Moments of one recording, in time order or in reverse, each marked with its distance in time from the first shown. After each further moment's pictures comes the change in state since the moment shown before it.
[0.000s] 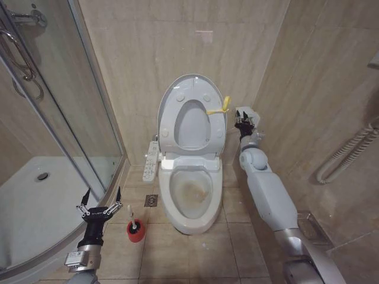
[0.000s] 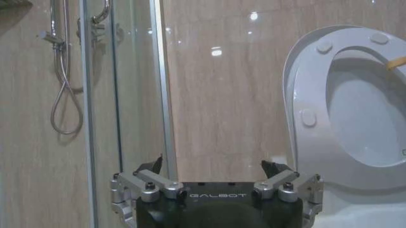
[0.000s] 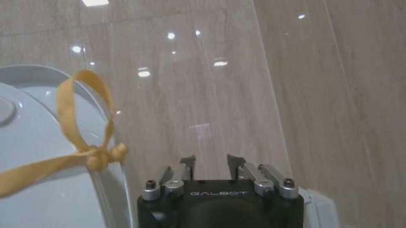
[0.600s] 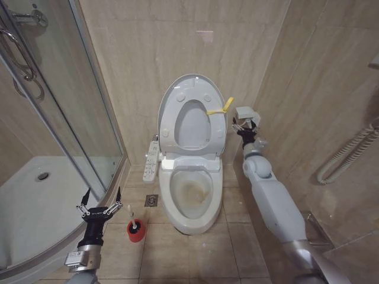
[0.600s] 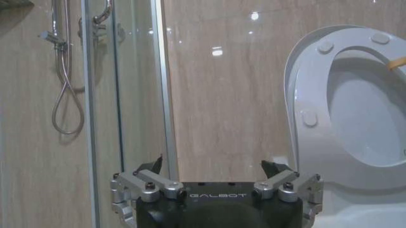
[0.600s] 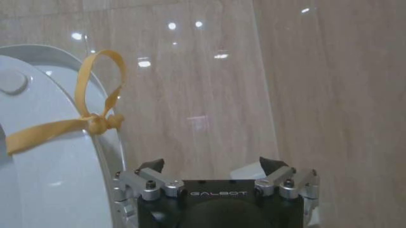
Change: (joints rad) left arm 0.000 0.000 0.000 0.000 0.000 0.000 0.000; right arm -0.115 -0.056 -0.002 0.091 0.021 -0.005 0.020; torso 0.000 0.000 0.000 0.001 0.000
